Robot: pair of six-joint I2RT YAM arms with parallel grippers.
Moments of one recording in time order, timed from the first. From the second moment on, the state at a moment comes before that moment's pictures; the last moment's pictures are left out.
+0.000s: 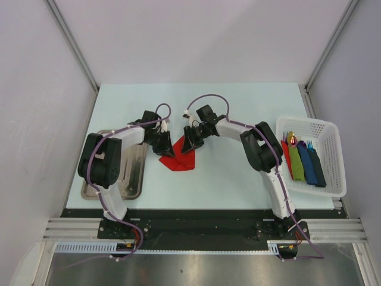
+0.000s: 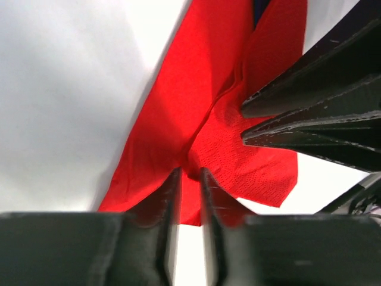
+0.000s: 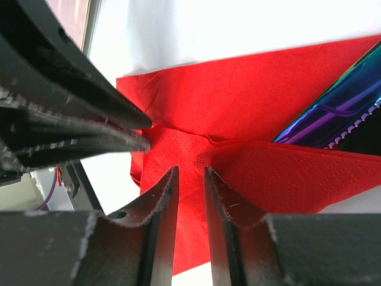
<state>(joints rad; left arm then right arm) -0.26 1.83 1.10 -0.46 0.45 -0.30 0.59 2.32 1.68 -0.34 -0.76 0.28</state>
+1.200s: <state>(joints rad) -0.26 1.88 1.10 -0.43 0.53 -0.36 0.59 2.32 1.68 -0.33 -0.77 0.28</state>
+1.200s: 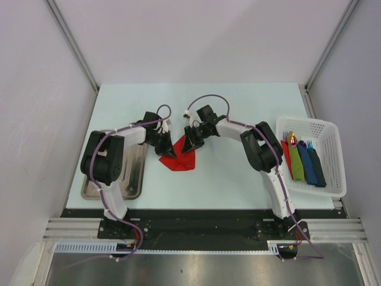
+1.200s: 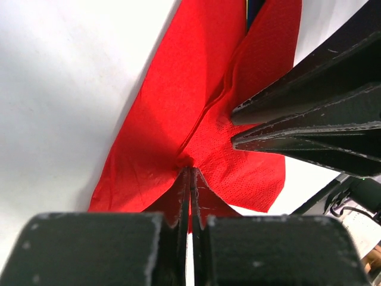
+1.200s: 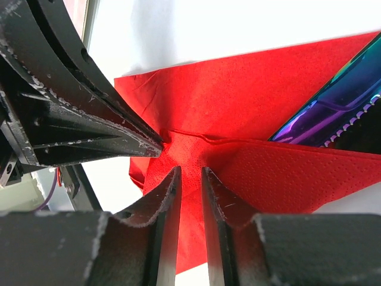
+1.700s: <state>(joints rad) -0.26 1.85 1.11 -0.43 0.53 -0.36 0.58 2.32 1.66 -0.29 -0.81 0.35</state>
